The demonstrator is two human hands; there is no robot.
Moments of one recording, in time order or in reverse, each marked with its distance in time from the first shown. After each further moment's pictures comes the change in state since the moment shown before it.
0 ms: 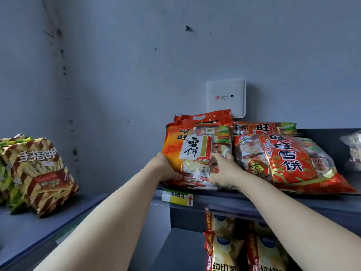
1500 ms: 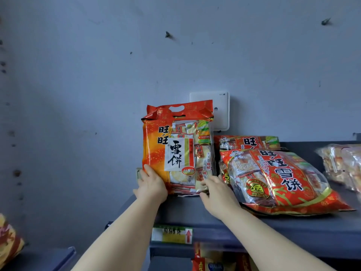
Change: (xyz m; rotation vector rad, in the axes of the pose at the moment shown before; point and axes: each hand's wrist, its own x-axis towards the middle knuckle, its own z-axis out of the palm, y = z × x) left_hand 0.099 -0.004 0.051 0.047 0.142 0.072; right_hand 0.037 0.010 0.041 -0.171 0.316 -0.024
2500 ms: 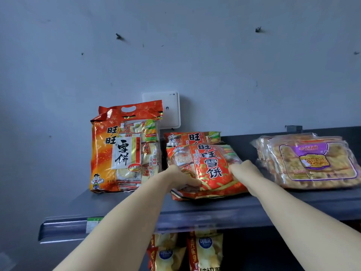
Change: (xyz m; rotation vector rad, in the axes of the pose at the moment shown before) left_hand -0.115 0.185 0.026 -0.309 -0.532 0.154; right_hand -0.056 0.163 -0.148 0.391 0.131 0.768
